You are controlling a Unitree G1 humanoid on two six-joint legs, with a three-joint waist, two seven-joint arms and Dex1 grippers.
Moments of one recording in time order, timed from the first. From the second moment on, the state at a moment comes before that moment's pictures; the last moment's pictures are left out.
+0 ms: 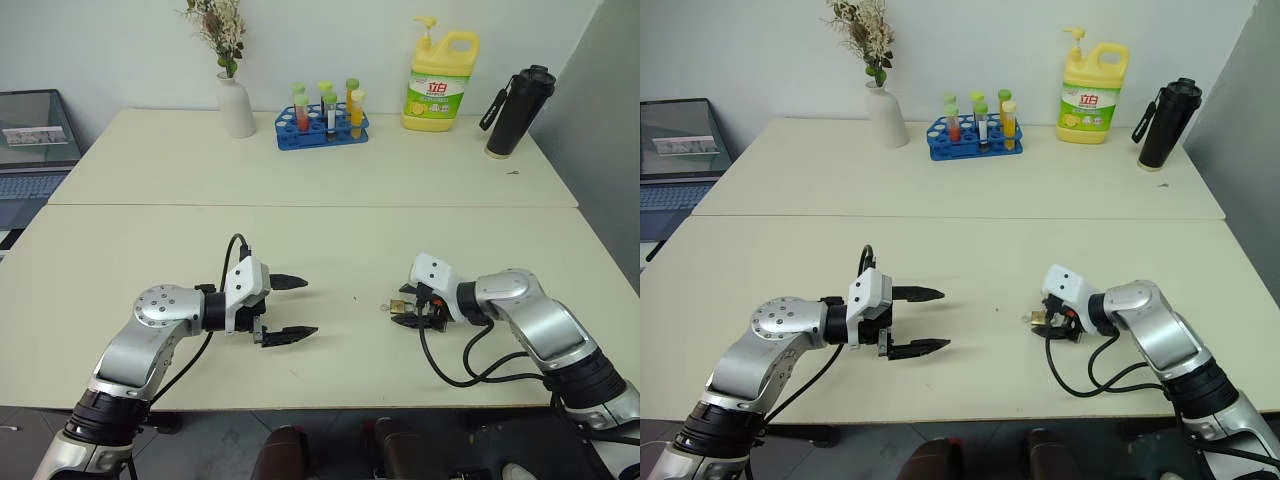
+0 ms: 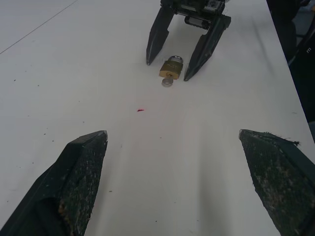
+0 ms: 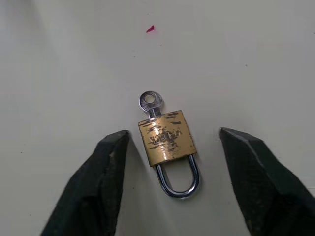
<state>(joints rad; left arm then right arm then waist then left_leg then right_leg) -0.24 0.70 -0.08 -0.16 -0.37 0.28 -1.16 -0.46 -0.67 0.34 -0.17 0.07 0.69 1.00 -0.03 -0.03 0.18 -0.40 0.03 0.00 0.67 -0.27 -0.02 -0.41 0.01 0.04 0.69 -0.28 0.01</state>
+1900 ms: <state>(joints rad) -0.69 0.53 -0.09 0.06 -0.56 0.69 -1.13 -0.41 -0.61 0.30 -0.23 -0.61 -0.32 0.41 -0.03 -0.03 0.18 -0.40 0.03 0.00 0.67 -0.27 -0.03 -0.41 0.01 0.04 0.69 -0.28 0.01</state>
